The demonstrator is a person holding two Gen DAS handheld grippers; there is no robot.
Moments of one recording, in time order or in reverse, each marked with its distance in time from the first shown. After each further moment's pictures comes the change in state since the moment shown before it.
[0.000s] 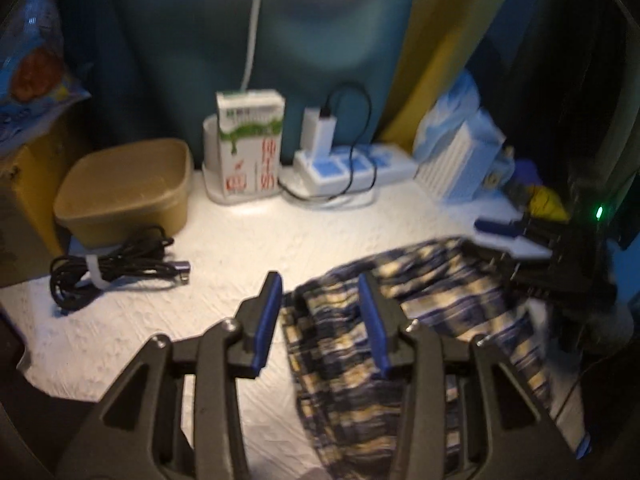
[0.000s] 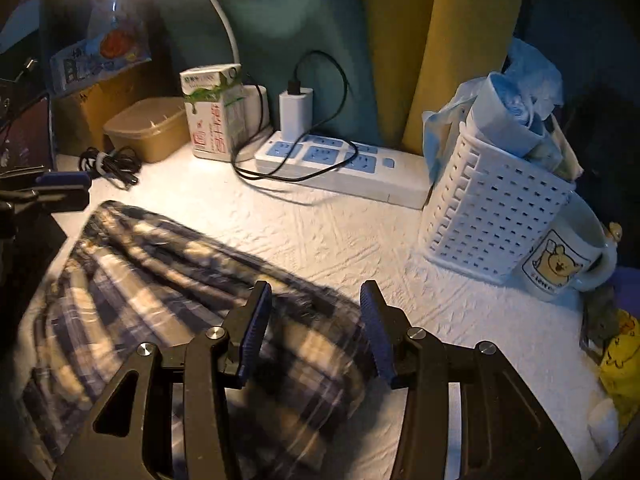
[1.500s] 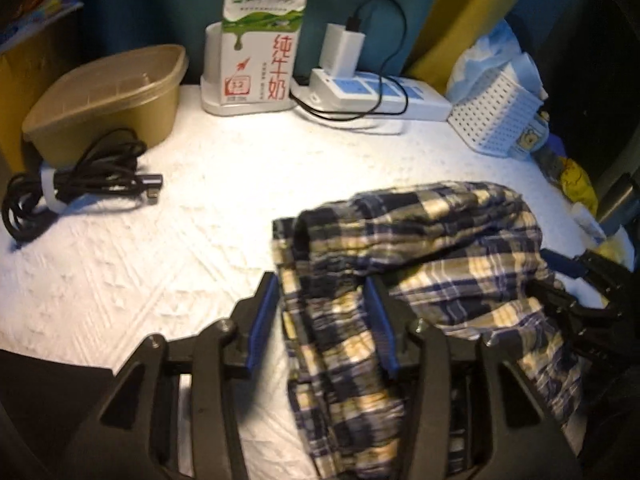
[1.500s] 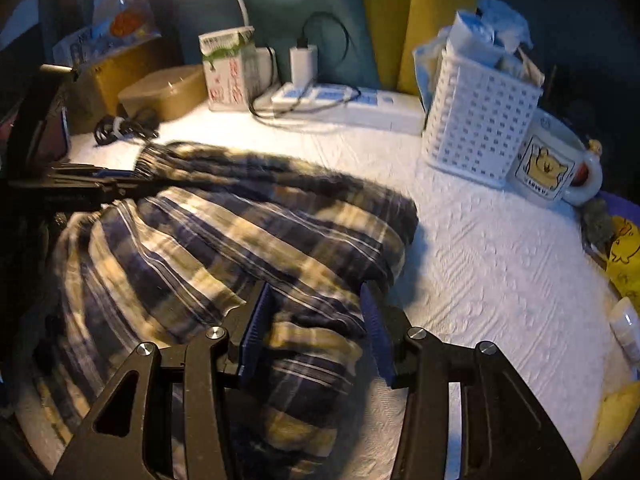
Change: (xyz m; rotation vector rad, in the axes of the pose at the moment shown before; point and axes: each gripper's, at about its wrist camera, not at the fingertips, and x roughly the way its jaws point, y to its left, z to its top) left arm 0.064 0.014 -0.030 -0.075 0.202 0.038; right arm -0.011 0.017 -0.062 0.073 0.086 -0.012
